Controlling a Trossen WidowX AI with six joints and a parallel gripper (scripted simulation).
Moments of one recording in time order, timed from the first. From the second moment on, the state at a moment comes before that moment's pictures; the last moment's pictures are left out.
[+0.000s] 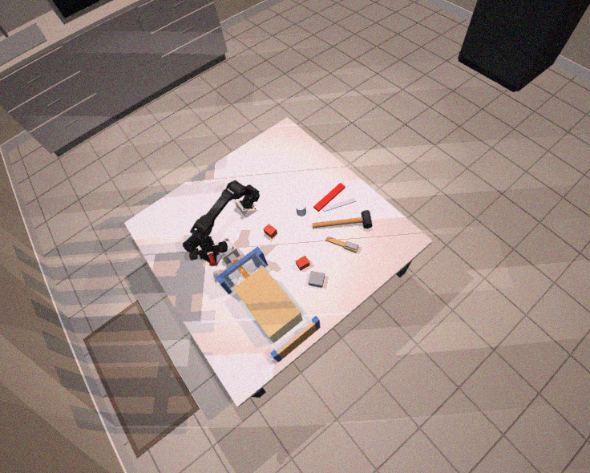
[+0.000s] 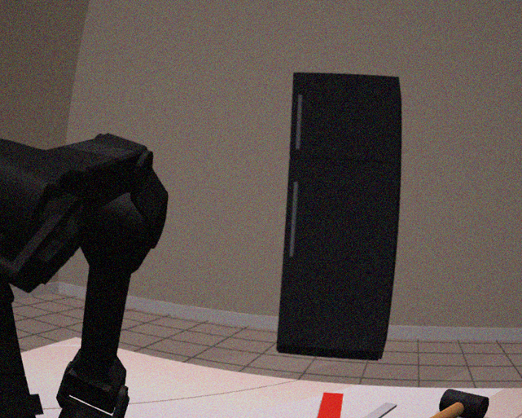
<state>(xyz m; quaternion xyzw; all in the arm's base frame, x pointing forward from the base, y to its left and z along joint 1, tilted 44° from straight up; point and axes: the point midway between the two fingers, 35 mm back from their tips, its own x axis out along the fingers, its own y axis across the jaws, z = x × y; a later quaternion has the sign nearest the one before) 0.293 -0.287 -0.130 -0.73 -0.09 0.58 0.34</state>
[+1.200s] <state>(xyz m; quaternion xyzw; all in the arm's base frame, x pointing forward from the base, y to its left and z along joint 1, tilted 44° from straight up) 0.308 -0.274 -0.119 -0.74 -0.08 0.58 0.33</state>
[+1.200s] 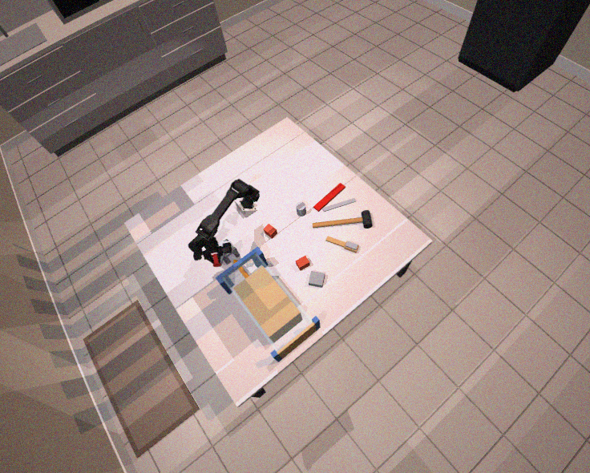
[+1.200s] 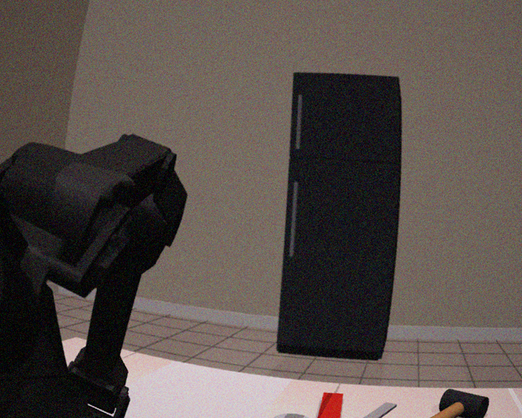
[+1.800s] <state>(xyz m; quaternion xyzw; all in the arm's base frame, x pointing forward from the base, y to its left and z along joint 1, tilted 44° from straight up) 0.311 -0.271 -0.117 -0.74 -0.08 0.58 0.33</state>
